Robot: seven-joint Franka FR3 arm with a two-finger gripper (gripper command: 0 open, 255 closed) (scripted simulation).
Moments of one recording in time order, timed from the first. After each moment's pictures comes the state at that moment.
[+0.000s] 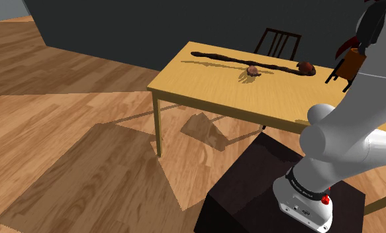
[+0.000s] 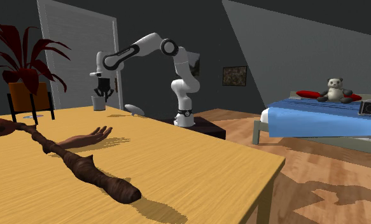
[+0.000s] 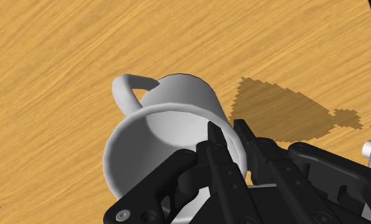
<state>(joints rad) -0.85 0.30 -0.85 -1.91 0.28 2.16 -1.78</state>
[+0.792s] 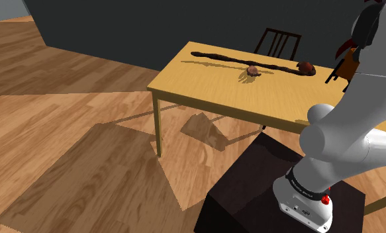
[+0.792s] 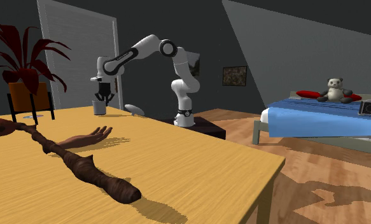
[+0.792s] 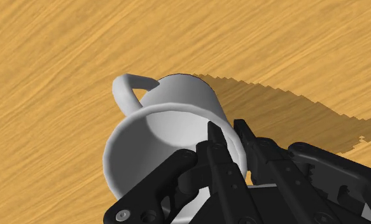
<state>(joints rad) -0.87 0.35 -0.83 -1.95 0.33 2.23 -1.81</state>
